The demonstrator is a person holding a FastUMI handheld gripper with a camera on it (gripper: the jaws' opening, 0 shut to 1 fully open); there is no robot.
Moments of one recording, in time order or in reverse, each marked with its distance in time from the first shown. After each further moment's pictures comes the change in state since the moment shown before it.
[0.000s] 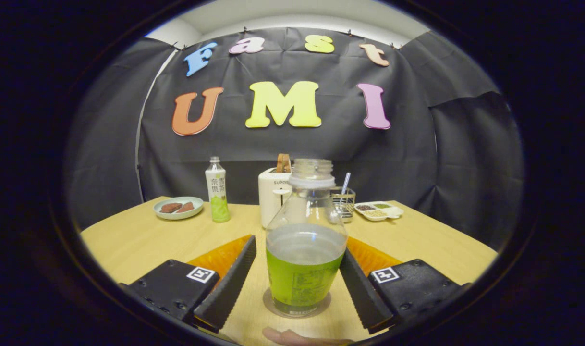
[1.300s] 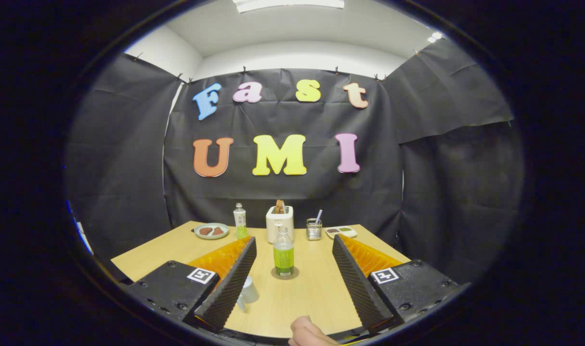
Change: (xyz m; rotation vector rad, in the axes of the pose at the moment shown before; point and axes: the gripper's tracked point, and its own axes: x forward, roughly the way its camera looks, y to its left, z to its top) arm -0.333 -0.049 0.082 0.008 -0.116 -0.021
